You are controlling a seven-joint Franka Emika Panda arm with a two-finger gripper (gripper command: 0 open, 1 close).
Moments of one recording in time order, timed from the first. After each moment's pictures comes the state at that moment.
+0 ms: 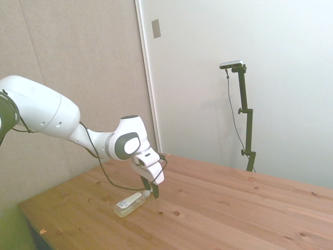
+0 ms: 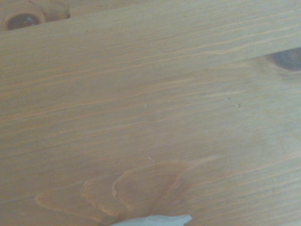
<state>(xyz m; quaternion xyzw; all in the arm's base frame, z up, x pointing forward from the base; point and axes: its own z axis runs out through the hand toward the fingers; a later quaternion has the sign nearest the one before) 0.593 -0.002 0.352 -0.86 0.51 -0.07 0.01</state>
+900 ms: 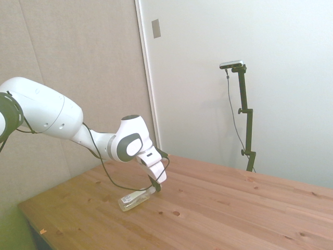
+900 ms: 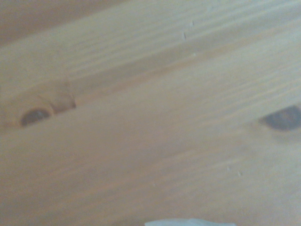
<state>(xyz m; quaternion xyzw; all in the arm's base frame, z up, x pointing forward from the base) 0.611 -0.002 0.369 -0.81 0.56 -0.15 0.05</state>
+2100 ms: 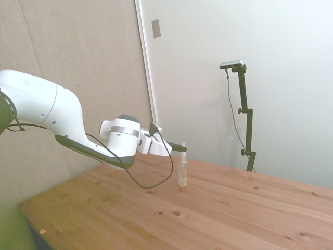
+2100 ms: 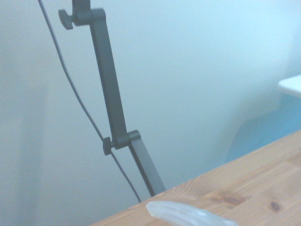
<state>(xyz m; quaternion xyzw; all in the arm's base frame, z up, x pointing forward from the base) 0.633 -0.005 0.430 -0.63 0.55 -0.55 0.03</state>
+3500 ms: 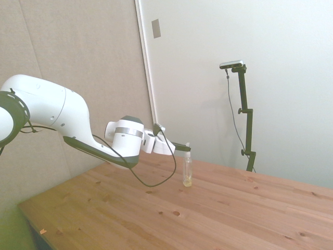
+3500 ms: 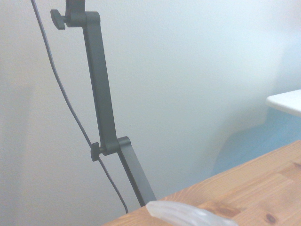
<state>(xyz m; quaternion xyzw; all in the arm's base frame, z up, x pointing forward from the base) 0.652 -0.005 0.414 -0.63 0.55 -0.55 0.01</state>
